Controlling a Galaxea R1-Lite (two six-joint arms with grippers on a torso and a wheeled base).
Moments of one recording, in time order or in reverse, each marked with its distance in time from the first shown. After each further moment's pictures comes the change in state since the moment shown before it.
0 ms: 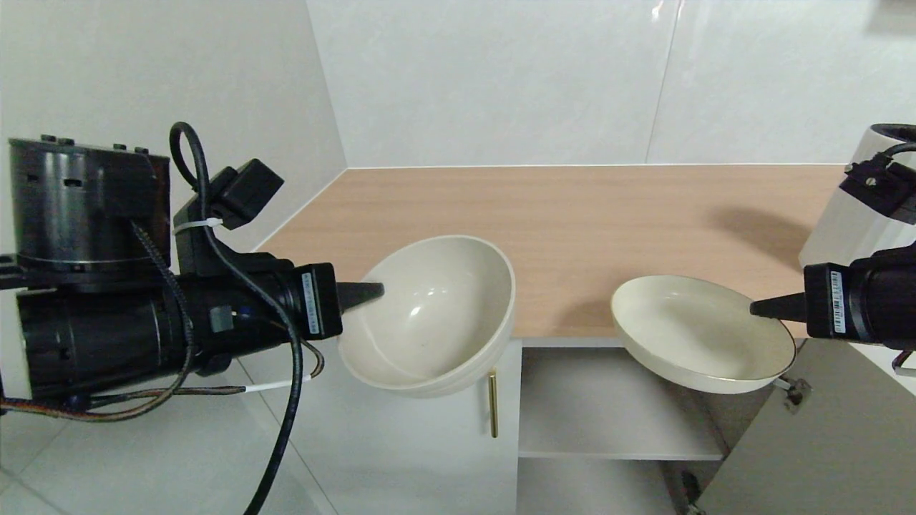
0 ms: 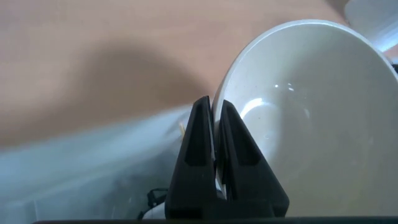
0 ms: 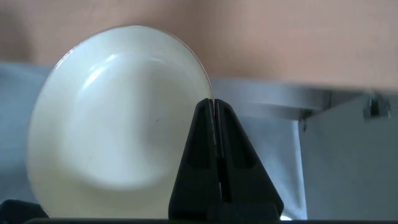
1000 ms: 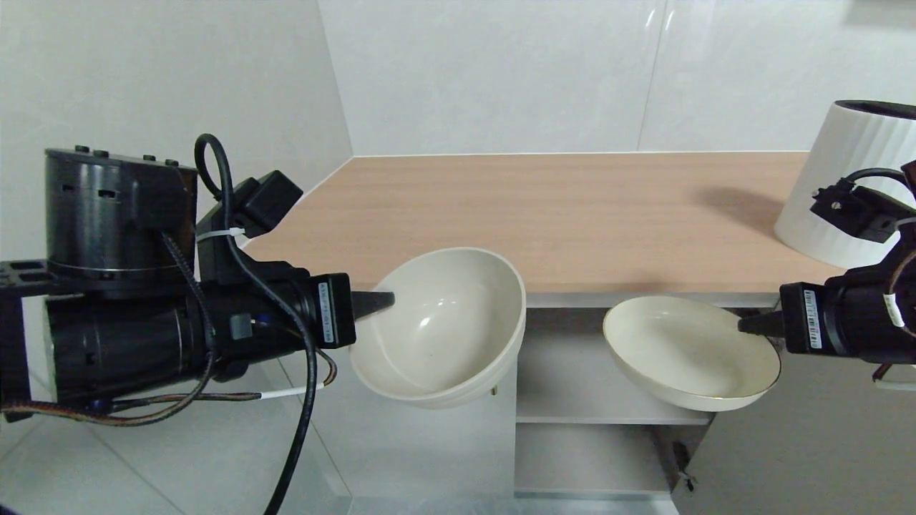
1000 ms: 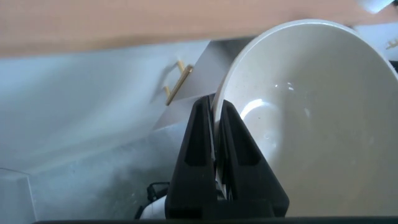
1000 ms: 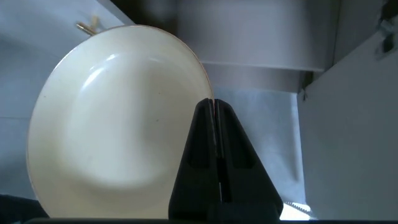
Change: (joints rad) left arm -0.010 0.027 0.001 0.000 0.000 0.000; right arm 0.000 0.046 0.023 -0.004 0.000 -0.003
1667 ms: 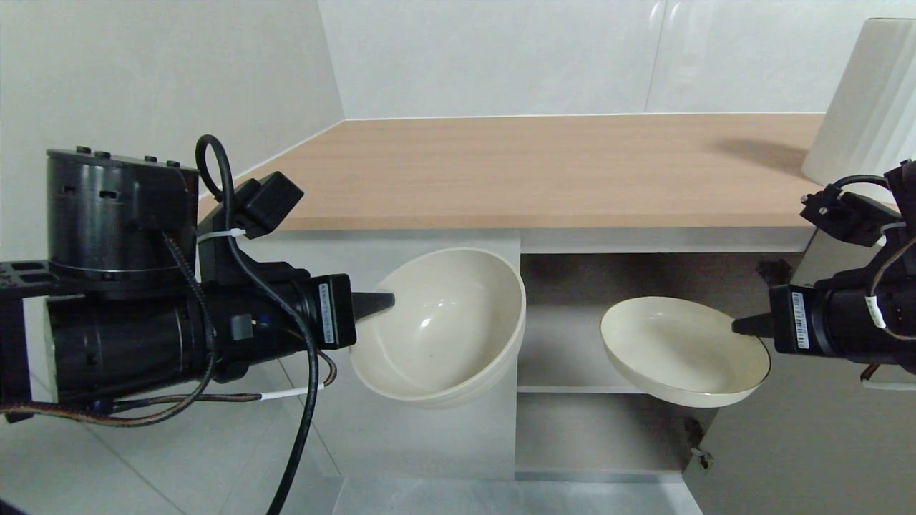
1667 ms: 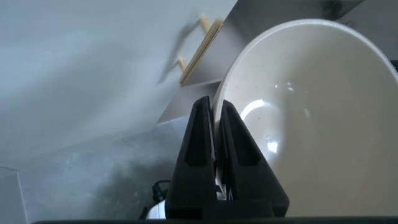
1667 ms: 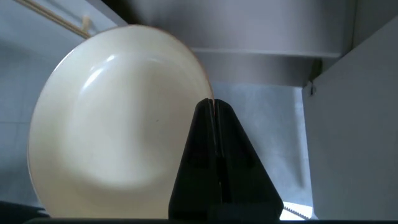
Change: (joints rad) left arm 0.000 0.003 -0.001 0.002 0.001 0.000; right arm -0.010 0.022 0.016 -0.028 -0.001 0.000
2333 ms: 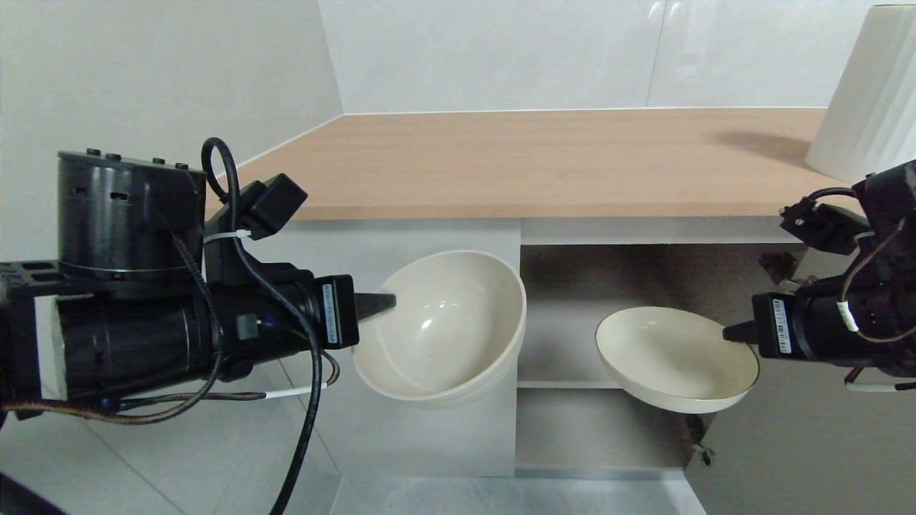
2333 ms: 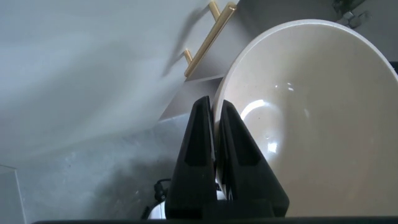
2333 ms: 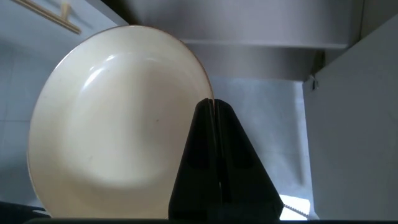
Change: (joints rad) left arm 0.000 0.009 -0.001 -0.002 -0.001 0.000; right arm -0.002 0.051 0.000 -0.002 0.001 0.000
